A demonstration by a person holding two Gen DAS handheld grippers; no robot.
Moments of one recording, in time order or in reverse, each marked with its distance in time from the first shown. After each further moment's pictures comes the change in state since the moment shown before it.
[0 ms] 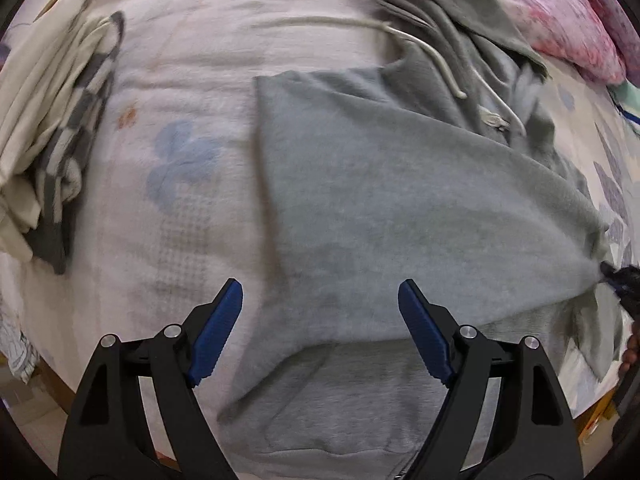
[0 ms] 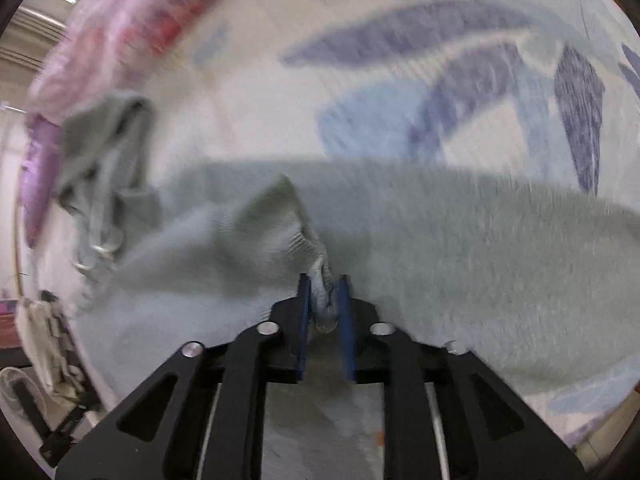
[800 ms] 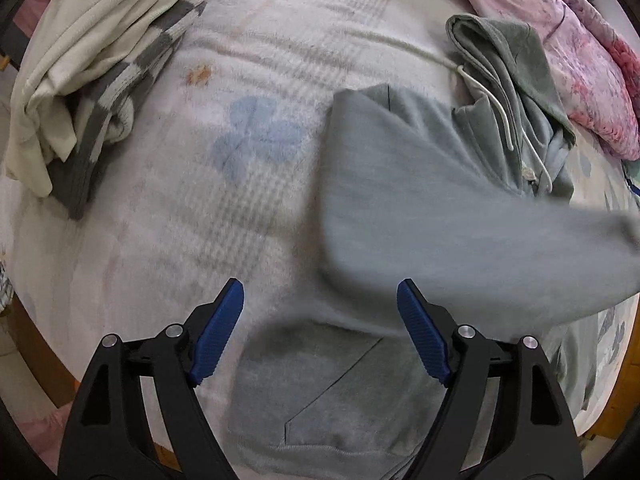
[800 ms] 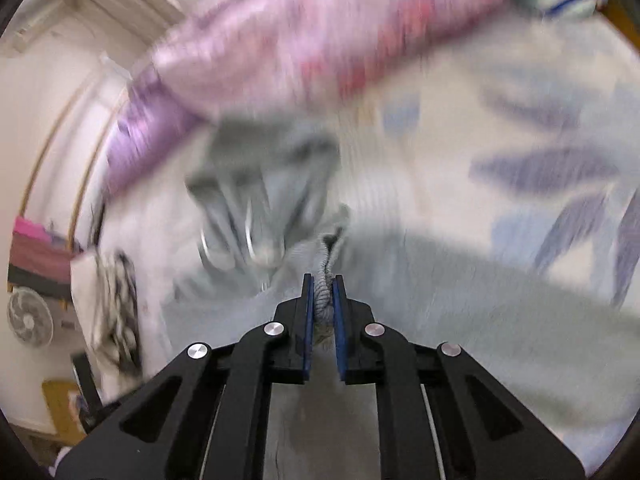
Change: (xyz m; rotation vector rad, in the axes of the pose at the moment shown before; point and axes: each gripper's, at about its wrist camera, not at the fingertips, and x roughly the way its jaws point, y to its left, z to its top) left arm -0.012 0.073 -0.021 -0.228 -0.050 -0.031; right arm -0.122 0.111 0.008 -0.293 -0.266 0.294
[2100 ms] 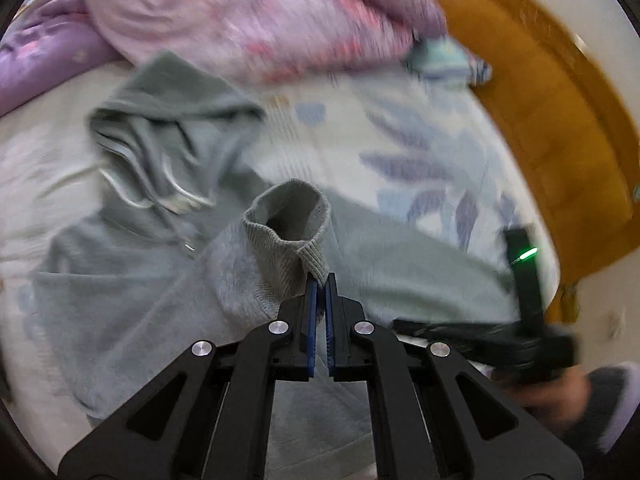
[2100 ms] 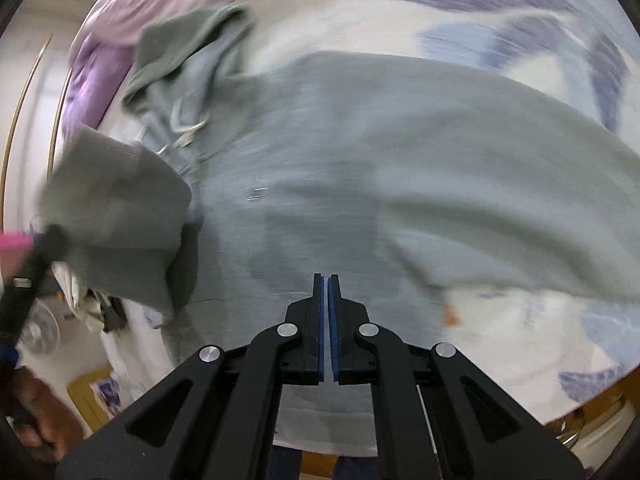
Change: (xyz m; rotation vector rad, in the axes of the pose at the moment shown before) left arm -0.068 -0.278 -0.046 0.639 -0.070 -0.423; right arm 0.027 -0.072 -0.114 0.224 0.369 -0.097
